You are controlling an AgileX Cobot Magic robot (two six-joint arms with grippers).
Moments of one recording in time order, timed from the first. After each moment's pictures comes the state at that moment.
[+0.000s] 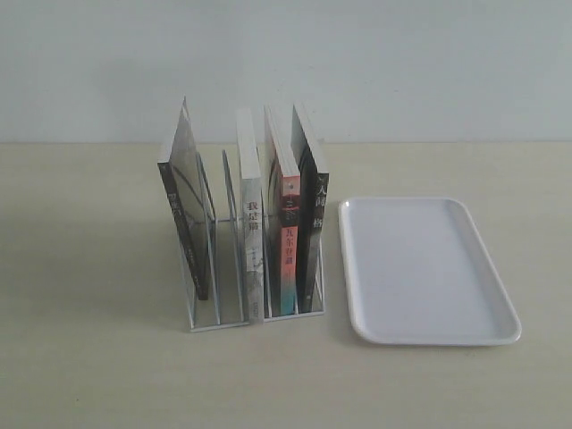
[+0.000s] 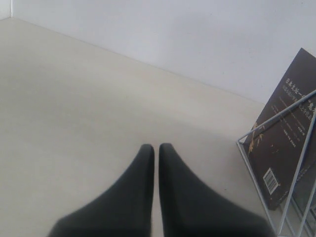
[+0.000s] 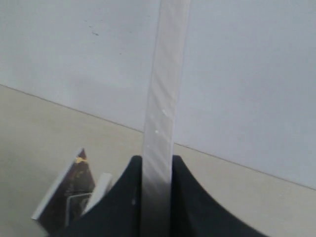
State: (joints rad) left arm 0.02 0.00 0.00 0.16 0.31 -0.48; right arm 0.80 1.54 -2.22 -0.40 1.25 0.30
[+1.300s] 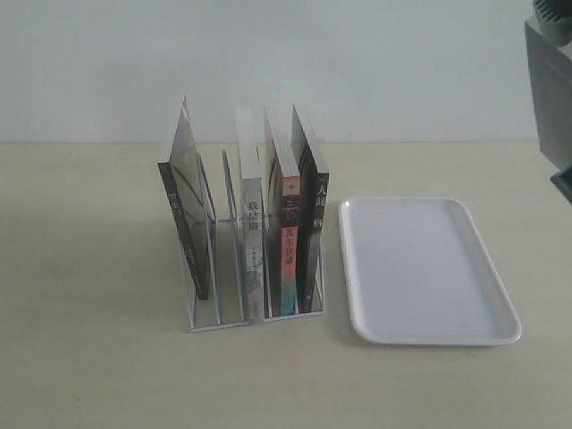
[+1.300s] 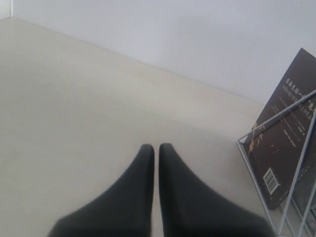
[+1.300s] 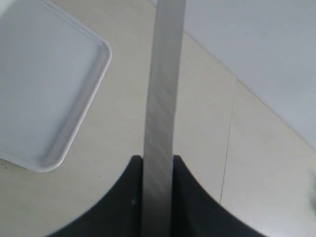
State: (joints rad) left arm 0.02 0.00 0.00 0.16 0.31 -0.48; right arm 0.80 1.07 -1.01 -0.83 1.19 0.38
